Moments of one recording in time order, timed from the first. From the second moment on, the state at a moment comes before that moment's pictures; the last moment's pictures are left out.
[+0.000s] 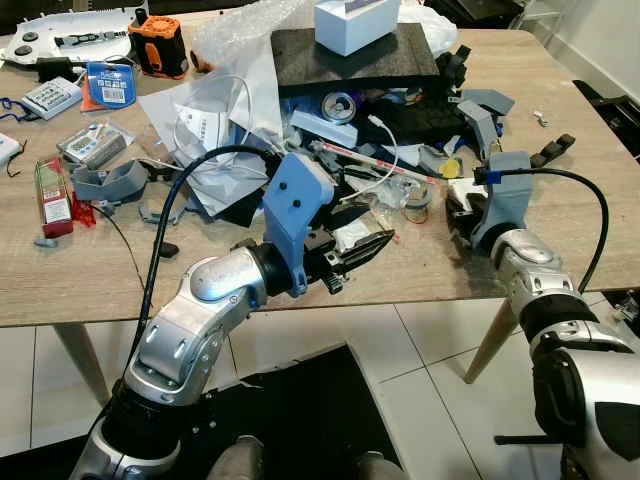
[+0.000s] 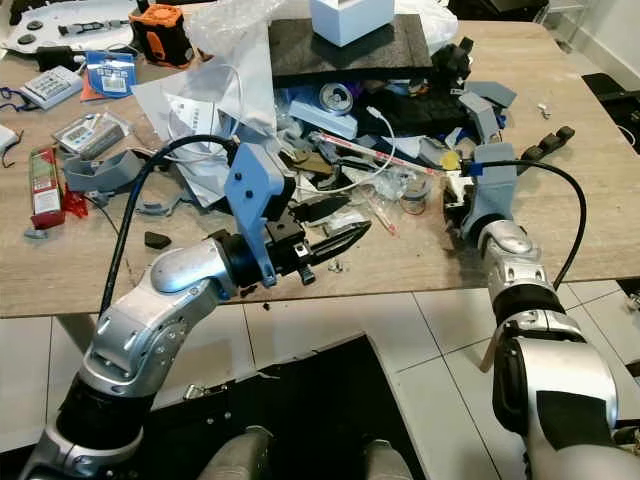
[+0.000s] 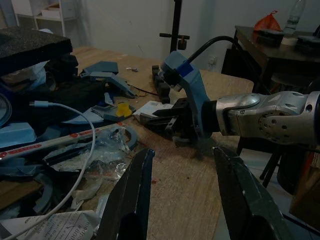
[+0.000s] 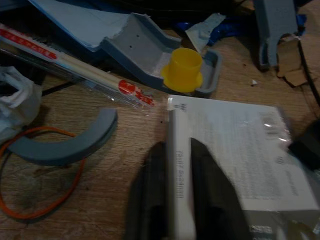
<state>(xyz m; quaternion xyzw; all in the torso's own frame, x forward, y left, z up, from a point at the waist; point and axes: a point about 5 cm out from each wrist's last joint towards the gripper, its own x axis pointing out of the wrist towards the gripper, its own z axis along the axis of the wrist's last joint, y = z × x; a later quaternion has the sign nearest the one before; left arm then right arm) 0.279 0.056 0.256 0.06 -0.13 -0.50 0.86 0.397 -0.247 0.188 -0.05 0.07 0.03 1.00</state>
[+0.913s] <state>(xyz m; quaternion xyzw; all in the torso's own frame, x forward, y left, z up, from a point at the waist) 0.281 0.060 0.257 0.07 -0.13 -0.50 0.85 0.406 -0.210 0.307 0.16 -0.11 0.19 0.96</state>
